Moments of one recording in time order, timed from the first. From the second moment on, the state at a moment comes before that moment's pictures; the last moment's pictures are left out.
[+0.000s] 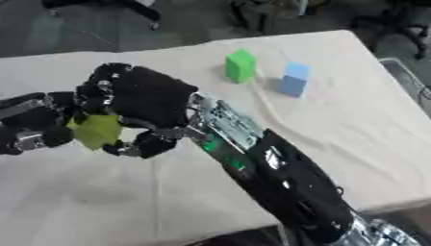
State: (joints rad) left arm -0.63 0.49 -0.48 -1.62 0.32 0.14 -0.67; right arm -0.61 -0.22 0.52 -1.78 1.03 -0.39 0.15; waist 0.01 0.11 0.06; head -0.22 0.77
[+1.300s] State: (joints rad) left arm -0.65 0.49 -0.49 -1.62 0.27 0.20 -0.59; right arm -0.60 -0.22 0.51 -1.73 1.13 -0.32 0.09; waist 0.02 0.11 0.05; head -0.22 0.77
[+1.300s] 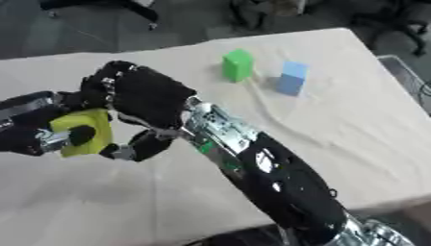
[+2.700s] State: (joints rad) left arm -0.62 0.65 0.00 -0.89 -0.57 0.38 0.39; right arm -0.53 -0.24 0.47 -1.72 1.18 -0.23 -0.02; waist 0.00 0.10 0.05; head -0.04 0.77
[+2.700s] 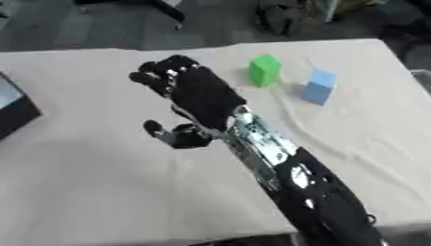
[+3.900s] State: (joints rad) left arm -0.48 0.58 0.06 -1.68 -0.24 0.03 0.08; right arm -0.66 -0.38 0.20 -1.39 0.86 -0.01 -0.02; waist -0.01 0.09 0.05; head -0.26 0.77
